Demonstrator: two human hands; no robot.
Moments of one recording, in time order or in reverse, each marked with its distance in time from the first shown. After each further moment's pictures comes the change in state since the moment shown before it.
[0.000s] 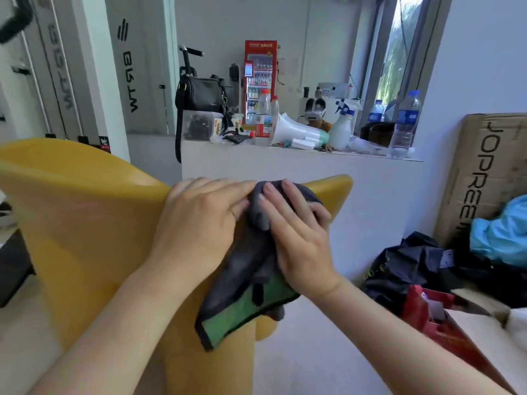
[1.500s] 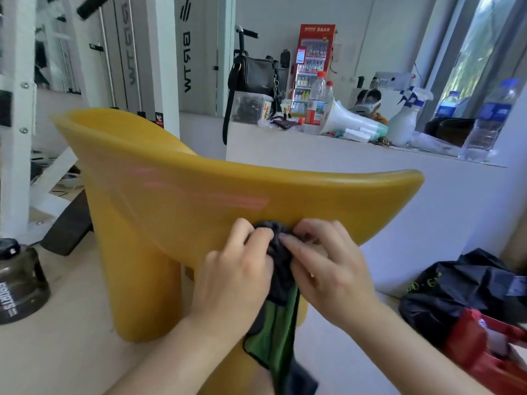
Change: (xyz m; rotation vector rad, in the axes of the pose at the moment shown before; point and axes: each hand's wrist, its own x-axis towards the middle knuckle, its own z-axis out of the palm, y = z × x) left_hand -0.083 -0.013 0.046 0.191 0.129 -0.161; right_hand -0.019 -0.028 0.014 0.252 -0.085 -0.041
